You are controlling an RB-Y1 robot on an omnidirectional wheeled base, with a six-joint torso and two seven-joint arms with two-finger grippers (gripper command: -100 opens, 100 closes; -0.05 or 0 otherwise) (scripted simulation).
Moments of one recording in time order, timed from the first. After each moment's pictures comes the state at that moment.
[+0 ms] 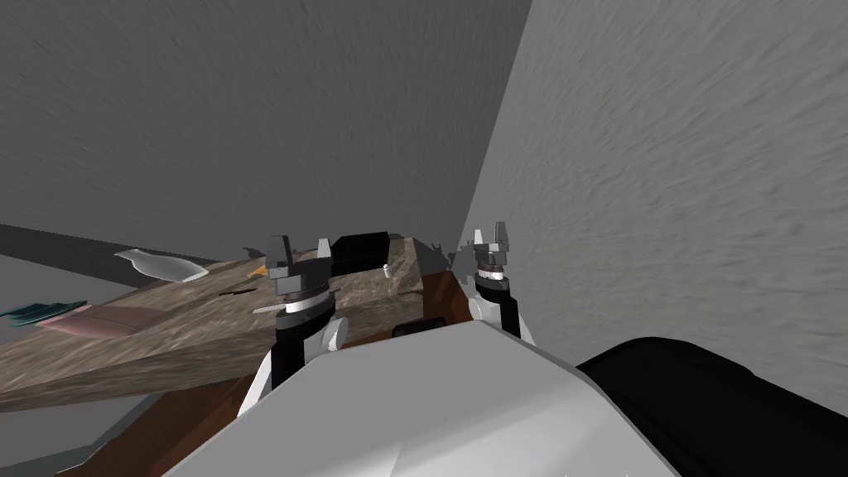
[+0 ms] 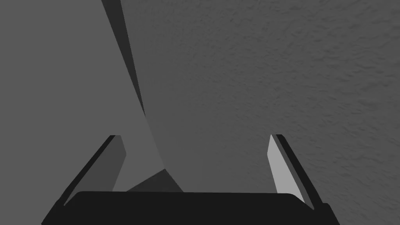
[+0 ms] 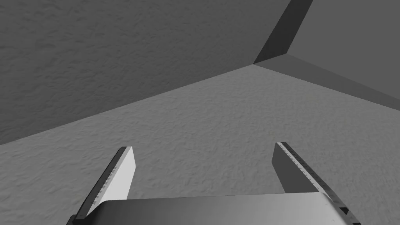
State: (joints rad) left arm 0.47 0.02 0.04 -2.34 -0.11 -0.61 0.06; right arm 0.52 -0.01 0.04 -2.37 -0.07 -0.55 0.11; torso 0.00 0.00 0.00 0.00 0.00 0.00
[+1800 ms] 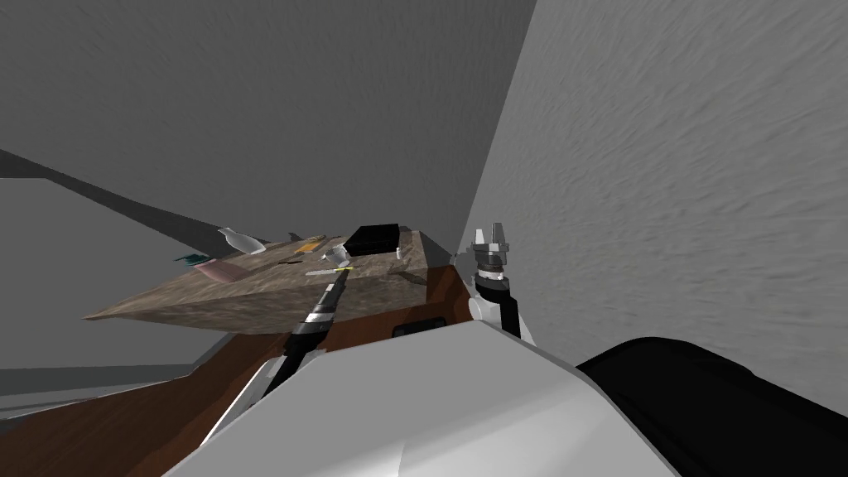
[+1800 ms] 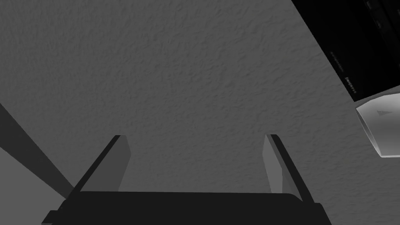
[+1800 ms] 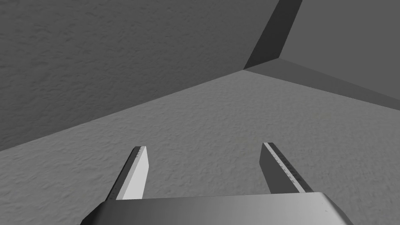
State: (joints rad) left arm 0.54 0.33 0.11 -1.91 -0.26 -0.55 -0.05; right arm 0.52 -0.01 0.04 -2.37 -0.07 -0.55 0.11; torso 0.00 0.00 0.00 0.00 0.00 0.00
